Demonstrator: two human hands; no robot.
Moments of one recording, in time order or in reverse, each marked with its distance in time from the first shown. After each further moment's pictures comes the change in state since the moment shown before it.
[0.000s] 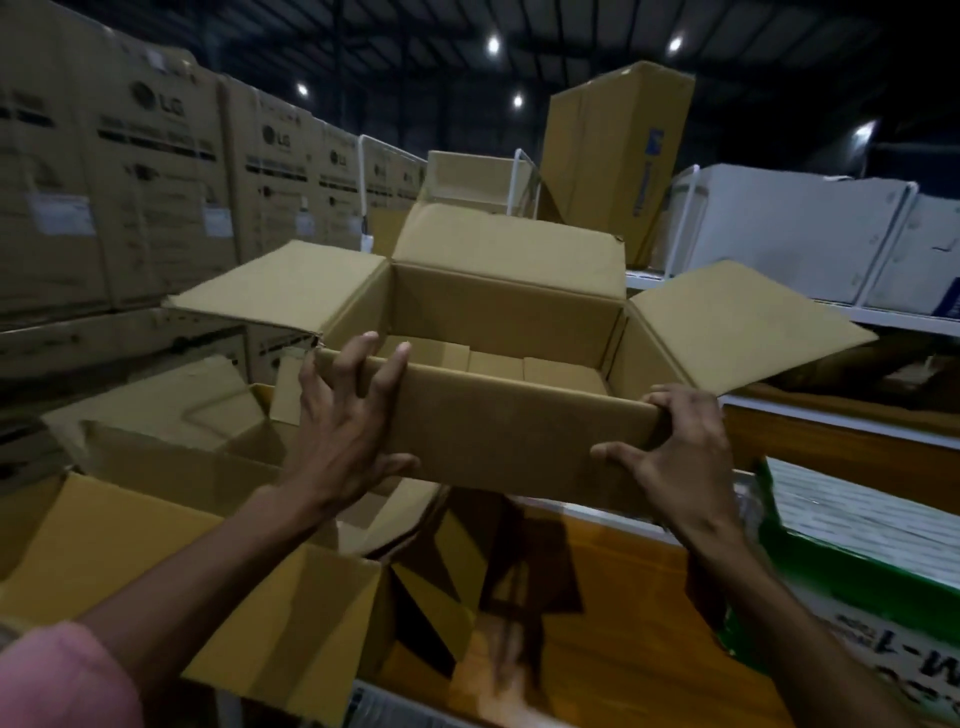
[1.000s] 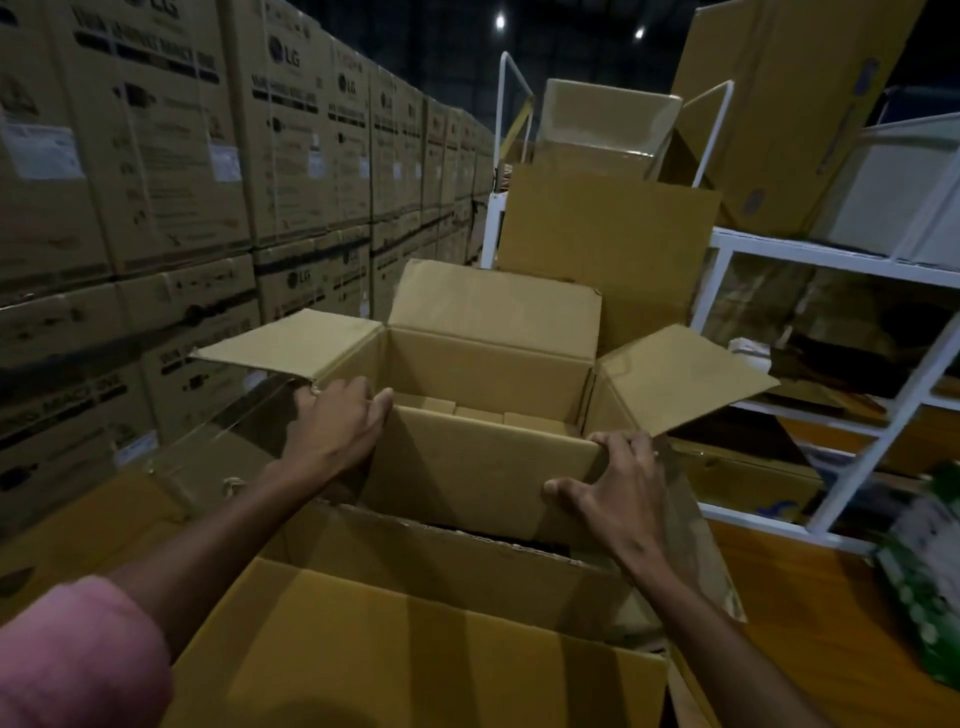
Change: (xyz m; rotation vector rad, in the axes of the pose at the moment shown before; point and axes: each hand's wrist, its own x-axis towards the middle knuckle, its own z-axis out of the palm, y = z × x) left_hand 0.037 -0.408 0.115 -0.355 -0.444 -0.415; right_hand -0.007 -0.217 0.368 -0.119 -0.219 0.302
